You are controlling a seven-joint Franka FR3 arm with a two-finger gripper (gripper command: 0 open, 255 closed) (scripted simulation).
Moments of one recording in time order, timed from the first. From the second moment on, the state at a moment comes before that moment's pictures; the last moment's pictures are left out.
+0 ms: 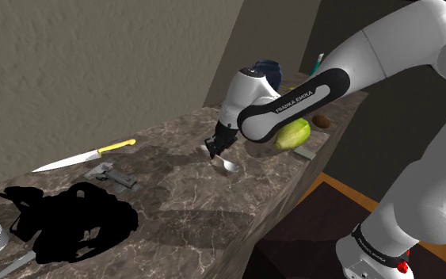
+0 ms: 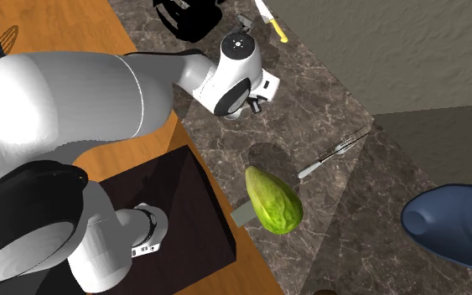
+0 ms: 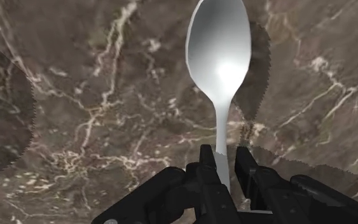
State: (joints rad) arm 0.12 0.06 0.26 -2.32 -0.02 2.63 0.48
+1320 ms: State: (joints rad) arm 0.12 -0.09 0.26 -2.19 0.04 2.36 0.44
